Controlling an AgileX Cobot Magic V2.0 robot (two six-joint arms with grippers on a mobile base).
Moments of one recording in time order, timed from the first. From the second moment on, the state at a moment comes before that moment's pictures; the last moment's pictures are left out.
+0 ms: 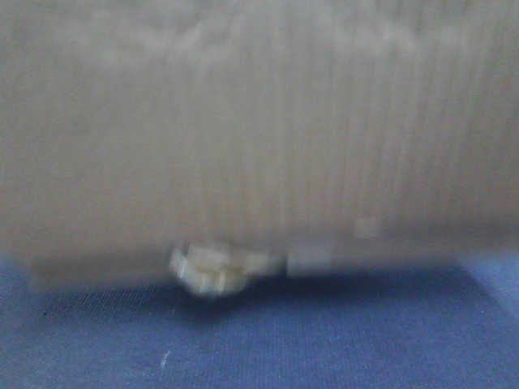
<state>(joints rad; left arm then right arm) -0.61 1.40 -1.49 0.44 1.21 -0.69 0.43 1.39 -1.54 -0.27 1.21 0.52</state>
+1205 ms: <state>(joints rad) -0.50 1.42 -1.86 0.49 1.16 -0.58 0.44 1.38 -1.69 -0.40 0.96 0.58</state>
